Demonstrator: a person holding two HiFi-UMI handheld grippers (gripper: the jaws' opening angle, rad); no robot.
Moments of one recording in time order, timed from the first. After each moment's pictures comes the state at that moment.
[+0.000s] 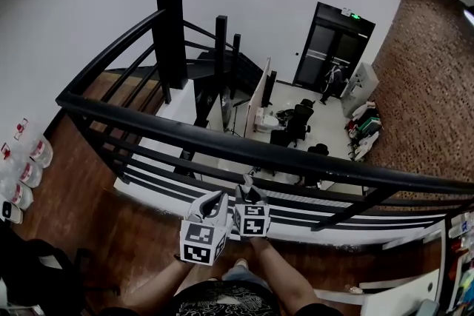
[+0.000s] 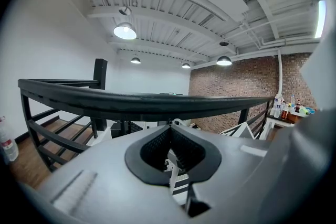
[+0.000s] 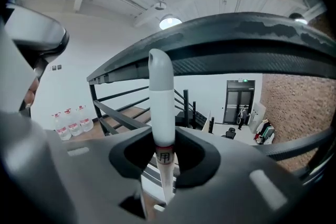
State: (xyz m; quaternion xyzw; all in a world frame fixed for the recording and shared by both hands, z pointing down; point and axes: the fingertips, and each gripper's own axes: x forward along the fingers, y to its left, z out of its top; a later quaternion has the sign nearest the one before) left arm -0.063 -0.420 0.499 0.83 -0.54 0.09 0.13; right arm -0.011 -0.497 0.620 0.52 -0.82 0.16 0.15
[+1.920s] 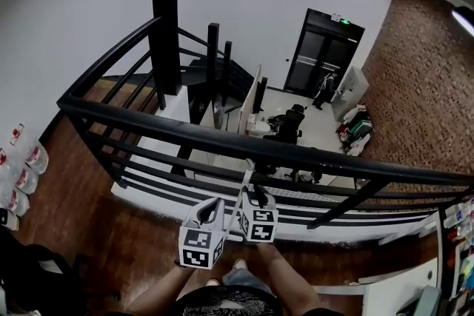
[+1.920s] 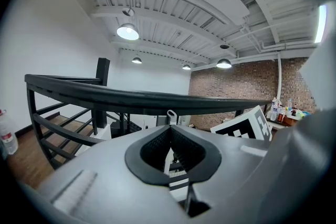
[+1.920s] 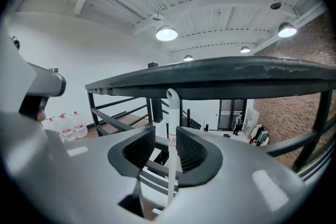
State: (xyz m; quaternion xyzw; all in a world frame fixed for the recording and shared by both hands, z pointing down) left arm -0.077 -0.367 0.498 0.83 -0.54 0.08 0.14; right arm 0.010 -0.445 0.575 0.56 -0.81 0.13 0.12
